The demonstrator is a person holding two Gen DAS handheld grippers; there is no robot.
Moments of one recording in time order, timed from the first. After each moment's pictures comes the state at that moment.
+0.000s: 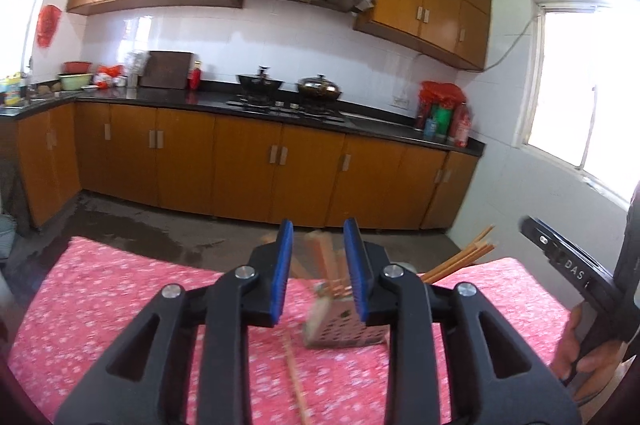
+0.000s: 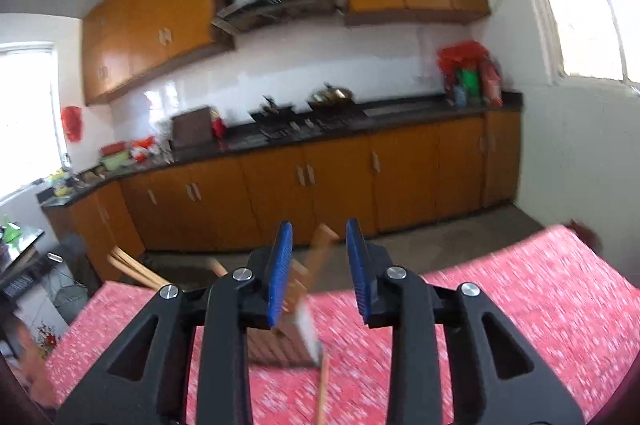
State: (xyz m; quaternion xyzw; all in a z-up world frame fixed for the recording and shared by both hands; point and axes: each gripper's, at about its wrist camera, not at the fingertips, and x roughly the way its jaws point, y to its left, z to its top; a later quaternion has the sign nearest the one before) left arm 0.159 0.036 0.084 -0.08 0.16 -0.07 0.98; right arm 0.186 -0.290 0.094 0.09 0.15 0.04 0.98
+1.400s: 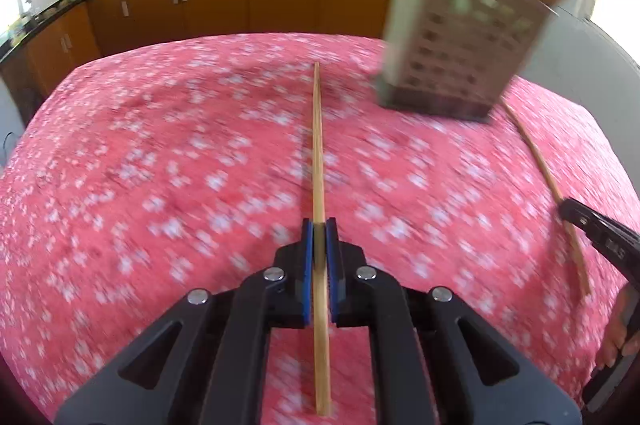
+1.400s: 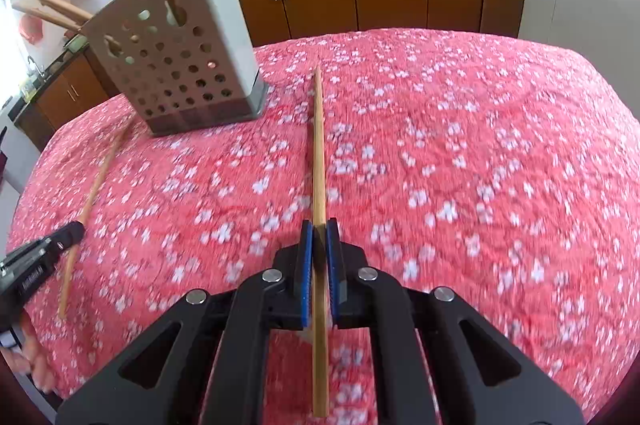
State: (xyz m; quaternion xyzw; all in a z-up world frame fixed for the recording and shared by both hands) left arm 0.183 0.031 -0.139 -0.03 0.43 -0.01 0.90; right arm 0.208 -0.272 -0.109 0.07 0.42 0.04 0.90
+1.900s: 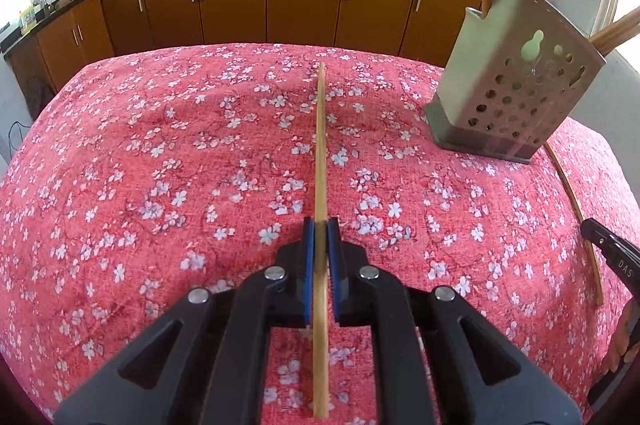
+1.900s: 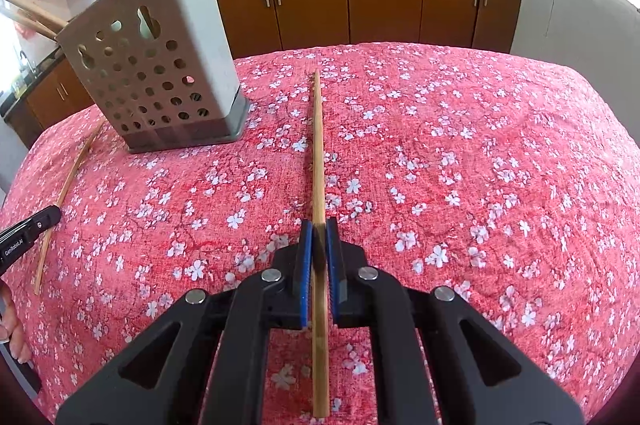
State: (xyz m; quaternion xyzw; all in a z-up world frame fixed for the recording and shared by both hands) left arm 0.215 0.063 -0.138 -0.05 0.42 0.00 0.90; right arm 0.231 -0.278 -0.113 0.05 0.41 0.02 0.91
